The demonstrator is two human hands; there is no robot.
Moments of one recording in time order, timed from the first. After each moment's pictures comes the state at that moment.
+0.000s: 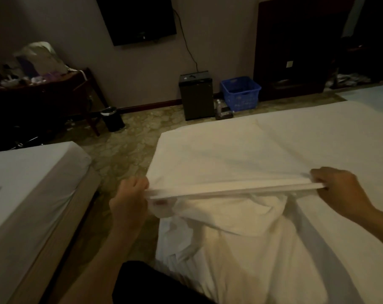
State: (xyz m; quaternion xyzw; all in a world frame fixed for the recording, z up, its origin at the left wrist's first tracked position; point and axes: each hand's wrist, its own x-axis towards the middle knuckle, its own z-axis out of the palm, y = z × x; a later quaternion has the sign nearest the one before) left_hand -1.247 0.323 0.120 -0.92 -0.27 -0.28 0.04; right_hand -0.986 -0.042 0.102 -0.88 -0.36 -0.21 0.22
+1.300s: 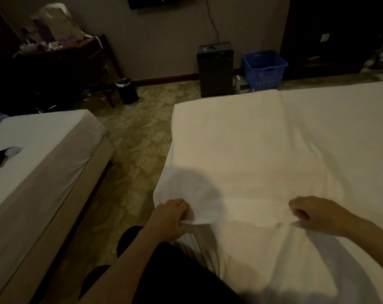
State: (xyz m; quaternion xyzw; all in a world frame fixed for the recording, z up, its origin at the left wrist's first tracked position) left_hand -1.264 0.290 0.011 -0.99 -0.14 0.04 -0.09; right_hand -1.013 -0.024 0.029 -0.84 -0.53 0.09 0.05
